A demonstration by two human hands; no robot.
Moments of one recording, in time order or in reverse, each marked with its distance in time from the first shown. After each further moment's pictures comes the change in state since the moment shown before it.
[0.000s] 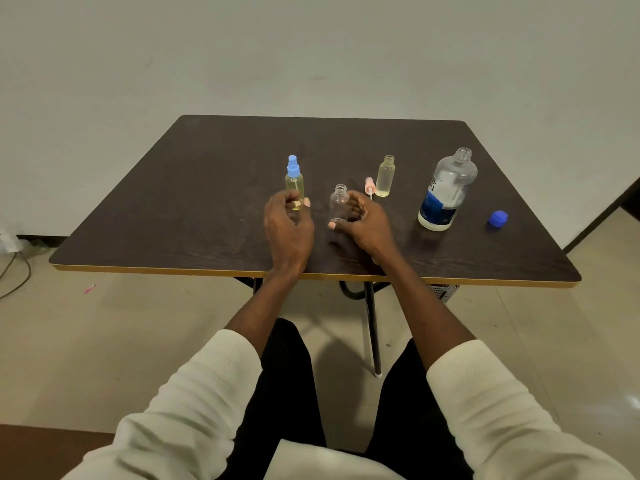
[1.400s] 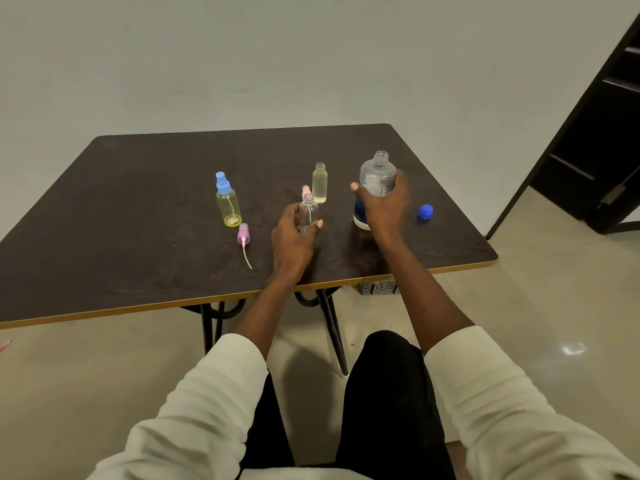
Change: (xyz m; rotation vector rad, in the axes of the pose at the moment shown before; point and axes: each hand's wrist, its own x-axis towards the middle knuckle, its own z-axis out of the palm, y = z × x) left_hand -0.026 0.020 0.086 -0.060 -0.421 -0.140; right_hand -0.003 -0.013 -0.113 -0.064 0.669 0.028
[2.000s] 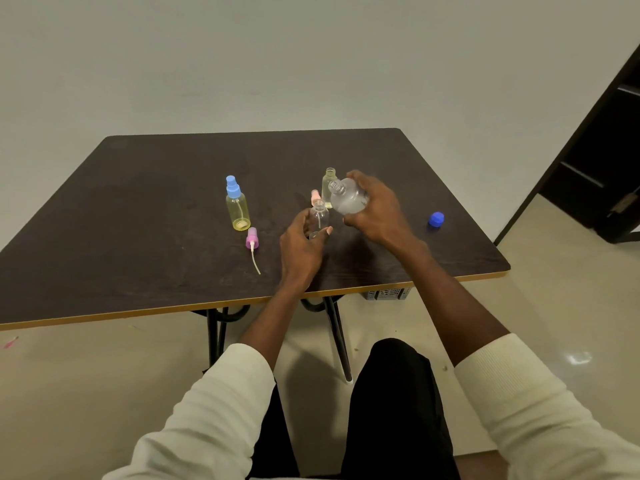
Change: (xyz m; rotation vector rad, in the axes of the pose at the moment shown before) left_hand 0.000 -0.004 -0.002 -0.061 -0.002 0.032; right_hand -0.003 -0.024 0.001 -0.378 -0.505 -0.341
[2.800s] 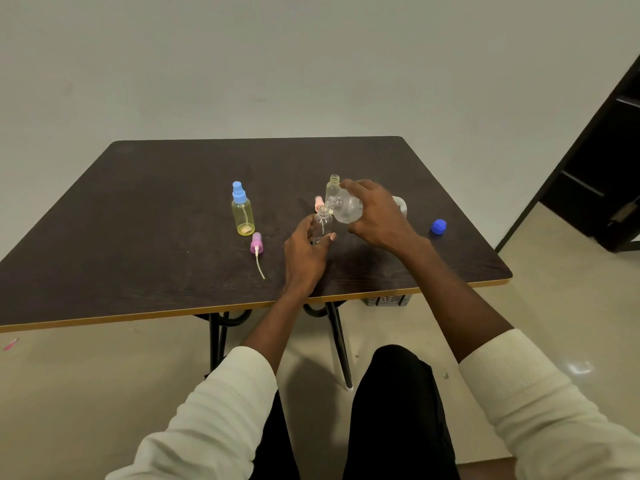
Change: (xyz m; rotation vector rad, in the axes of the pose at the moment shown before) left_hand -0.001 0.001 -0.001 0.005 -0.005 0.002; right_hand 0.005 -0.012 -0.005 -0.278 -0.089 -0.116
